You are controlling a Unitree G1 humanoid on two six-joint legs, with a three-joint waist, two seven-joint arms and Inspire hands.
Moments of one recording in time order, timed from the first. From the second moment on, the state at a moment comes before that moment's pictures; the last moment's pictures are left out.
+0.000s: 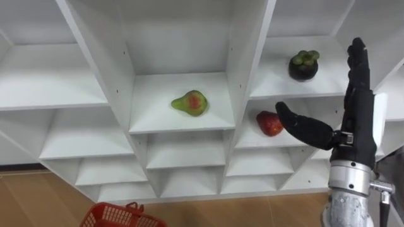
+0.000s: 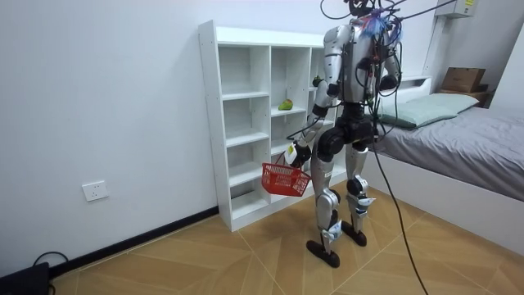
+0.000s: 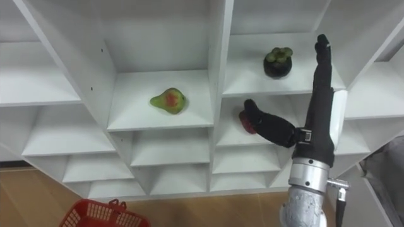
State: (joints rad) left arm 0.15 0.24 -0.18 1.08 0.07 -0.18 0.08; right arm 0.21 -0.35 0.21 -0.13 -0.13 -0.31 -0.65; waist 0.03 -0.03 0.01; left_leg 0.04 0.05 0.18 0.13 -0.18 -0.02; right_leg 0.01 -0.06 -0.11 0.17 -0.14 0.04
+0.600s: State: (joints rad) left arm 0.15 0.26 -0.16 1.08 0.07 -0.16 0.06; right arm 0.17 -0.36 0.16 -0.13 -0.16 -0.32 -0.66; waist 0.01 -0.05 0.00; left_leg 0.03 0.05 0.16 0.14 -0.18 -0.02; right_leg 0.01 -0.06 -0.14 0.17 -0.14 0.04
